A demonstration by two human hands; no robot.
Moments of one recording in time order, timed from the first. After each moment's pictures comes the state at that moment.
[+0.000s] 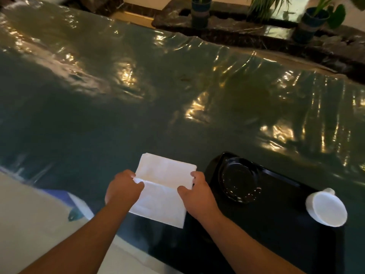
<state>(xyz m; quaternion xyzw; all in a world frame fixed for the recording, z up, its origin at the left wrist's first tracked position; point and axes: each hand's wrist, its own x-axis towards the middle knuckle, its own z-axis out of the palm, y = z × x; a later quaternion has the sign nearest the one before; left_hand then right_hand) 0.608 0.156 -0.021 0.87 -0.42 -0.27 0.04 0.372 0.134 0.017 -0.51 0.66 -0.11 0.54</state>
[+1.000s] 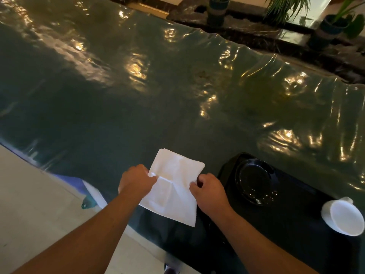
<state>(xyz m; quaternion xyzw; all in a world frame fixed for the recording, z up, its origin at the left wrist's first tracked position) 0.633 0.155 -0.038 0.85 -0.45 -0.27 0.00 0.397 0.135 -0.002 -0.64 0.65 -0.08 0.40</state>
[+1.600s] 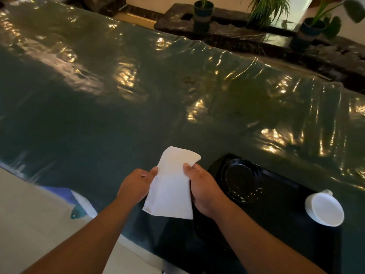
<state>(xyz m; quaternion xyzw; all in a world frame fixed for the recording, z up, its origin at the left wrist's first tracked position) 0.602 0.145 -0.028 0.82 -0.43 -0.36 0.09 0.387 0.117 0.051 -0.28 0.54 -0.25 0.75</state>
